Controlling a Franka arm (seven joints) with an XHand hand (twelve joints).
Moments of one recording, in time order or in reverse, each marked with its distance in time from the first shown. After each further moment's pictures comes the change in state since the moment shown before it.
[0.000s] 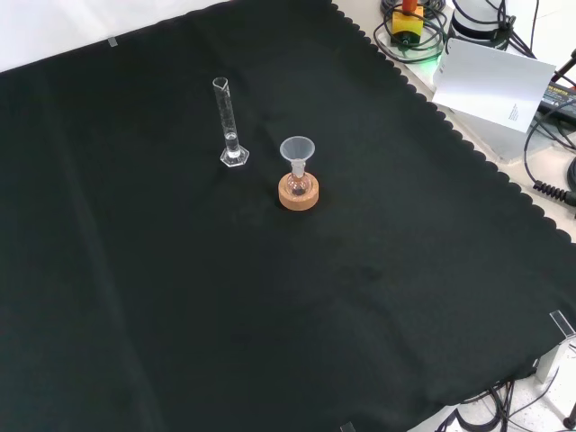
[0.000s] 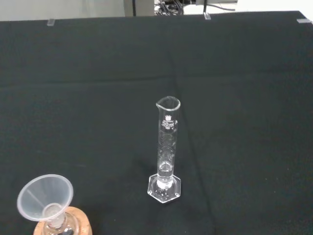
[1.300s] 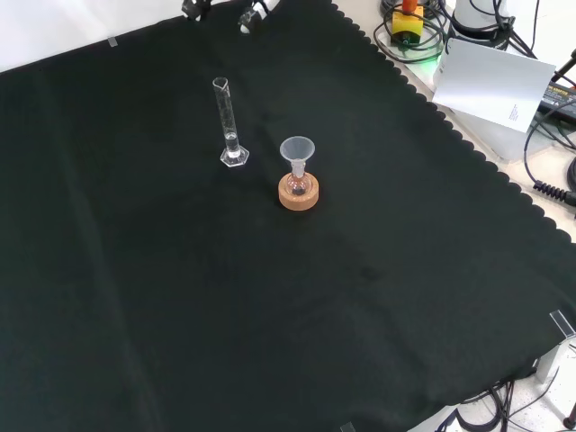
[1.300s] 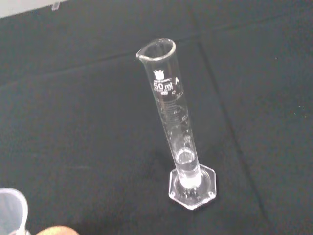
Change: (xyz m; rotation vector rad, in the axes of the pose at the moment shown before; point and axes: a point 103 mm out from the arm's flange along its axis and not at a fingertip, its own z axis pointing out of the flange) arm -0.042 0.107 0.129 0.035 0.234 -0.050
